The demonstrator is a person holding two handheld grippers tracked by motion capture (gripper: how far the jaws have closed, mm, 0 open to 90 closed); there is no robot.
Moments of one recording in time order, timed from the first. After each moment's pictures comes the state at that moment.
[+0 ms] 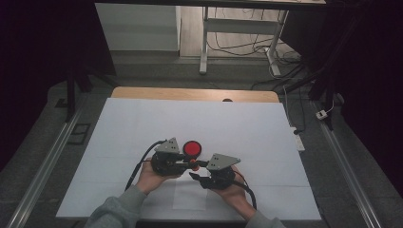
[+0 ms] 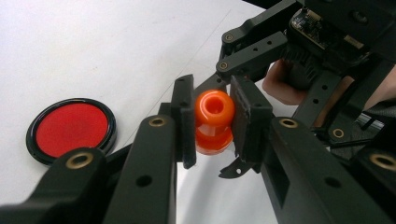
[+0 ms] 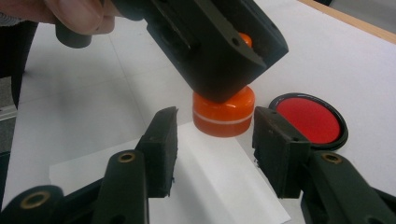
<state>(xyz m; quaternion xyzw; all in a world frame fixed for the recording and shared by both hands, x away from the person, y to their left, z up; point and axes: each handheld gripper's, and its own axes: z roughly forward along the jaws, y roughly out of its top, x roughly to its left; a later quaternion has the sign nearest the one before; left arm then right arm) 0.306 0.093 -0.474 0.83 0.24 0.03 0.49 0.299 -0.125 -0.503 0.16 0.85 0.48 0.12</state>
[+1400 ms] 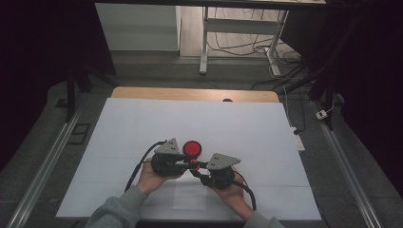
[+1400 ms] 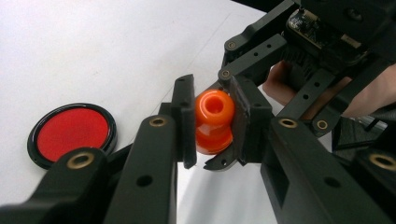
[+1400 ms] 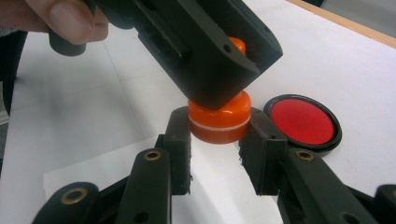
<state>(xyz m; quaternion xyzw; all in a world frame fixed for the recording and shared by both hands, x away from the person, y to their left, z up) 0.303 0.094 -0.476 0.83 0.24 0.04 0.50 0.298 -0.124 -0.503 0.17 0.85 0.49 0.13</state>
